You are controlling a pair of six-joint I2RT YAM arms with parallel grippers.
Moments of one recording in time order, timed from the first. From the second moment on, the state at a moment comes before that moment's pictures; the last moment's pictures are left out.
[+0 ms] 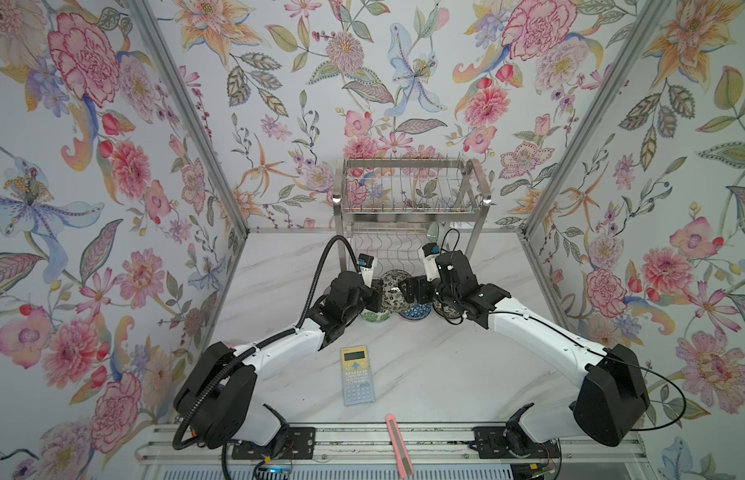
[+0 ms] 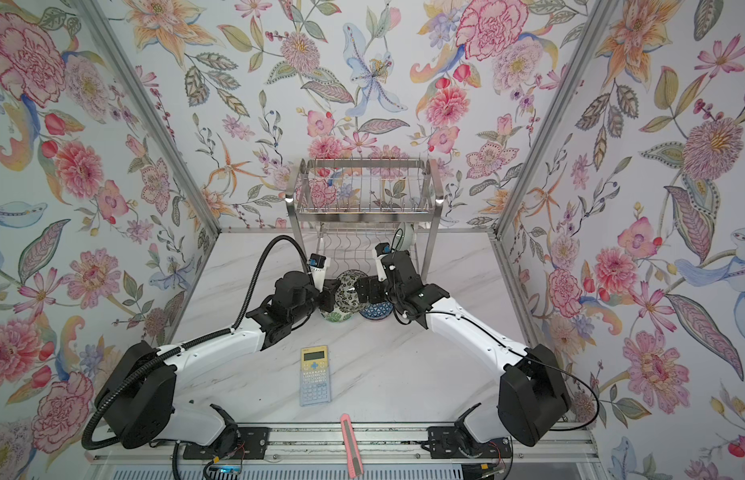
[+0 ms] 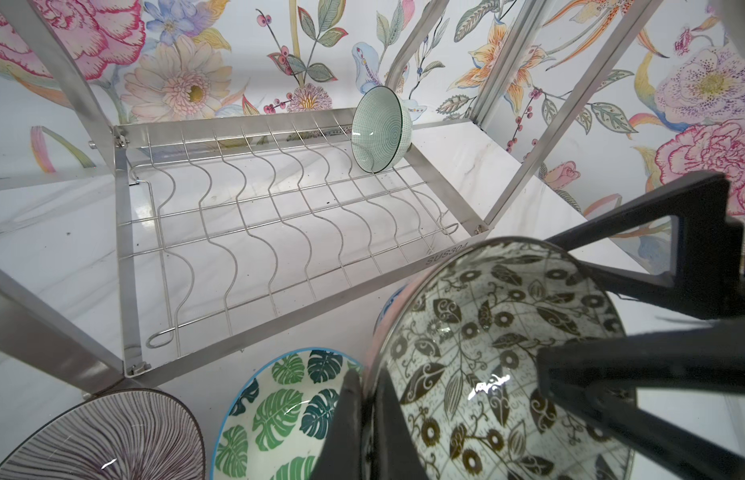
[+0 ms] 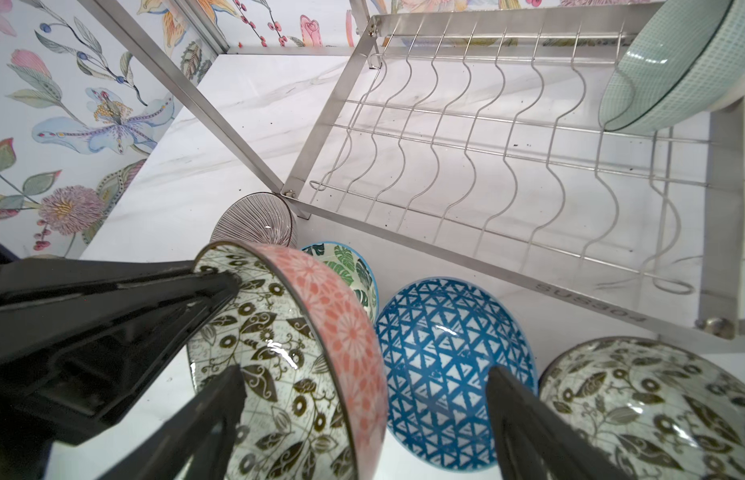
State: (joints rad) left arm -0.67 1.45 0.86 0.22 -0.03 -0.25; right arm 0.63 1.45 1.12 -0.30 -0.04 0.34
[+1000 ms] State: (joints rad) left arm -0.68 1.41 0.91 0.10 -0.09 -0.18; right arm 0.64 1.52 1.13 -0.37 0.09 0.34
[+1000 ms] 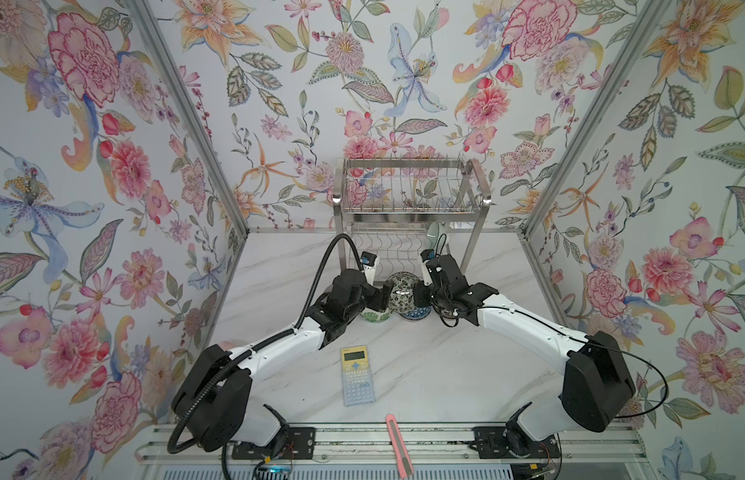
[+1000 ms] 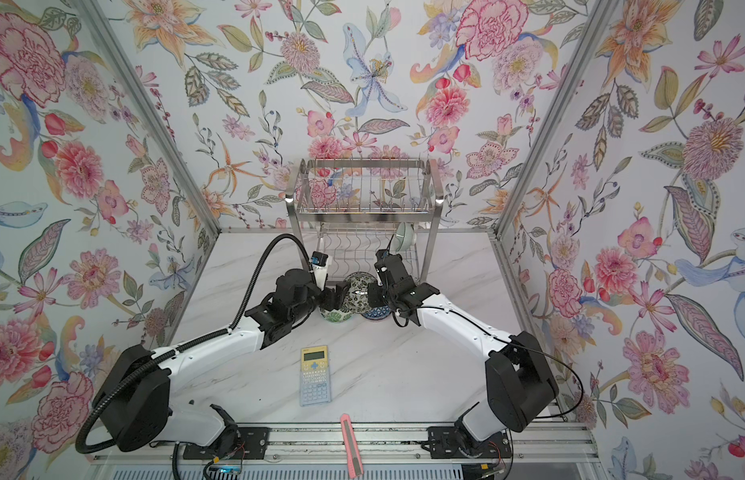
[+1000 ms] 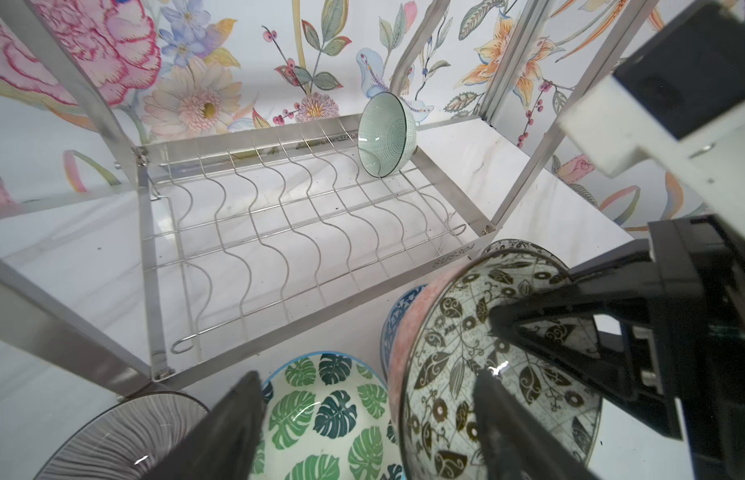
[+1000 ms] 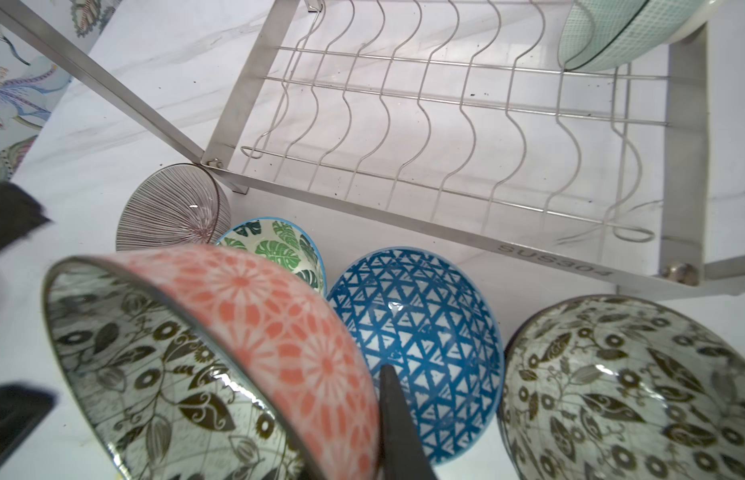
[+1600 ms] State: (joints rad) left arm -0.31 1.01 0.97 -0.34 -0.20 0.06; right arm 0.62 1.59 1.28 -0.47 0.54 0.08
